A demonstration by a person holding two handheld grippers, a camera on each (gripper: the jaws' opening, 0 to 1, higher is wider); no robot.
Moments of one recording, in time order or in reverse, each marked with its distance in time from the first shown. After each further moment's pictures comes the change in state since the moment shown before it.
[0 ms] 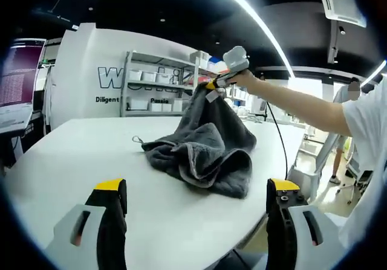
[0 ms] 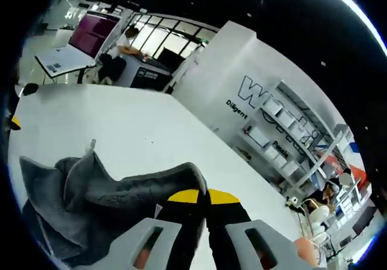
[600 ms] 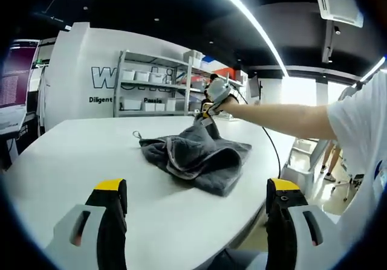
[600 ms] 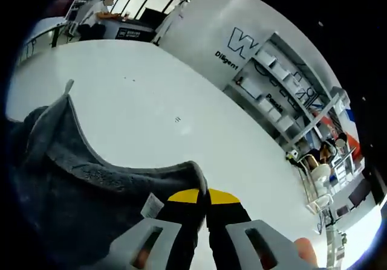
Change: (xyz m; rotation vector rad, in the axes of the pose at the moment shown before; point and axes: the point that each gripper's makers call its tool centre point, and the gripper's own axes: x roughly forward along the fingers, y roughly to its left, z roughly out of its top) left arm 0.001 -0.019 -0.003 0.012 0.006 -0.050; right arm 0.068 -0.001 -0.140 0.052 0.286 -0.031
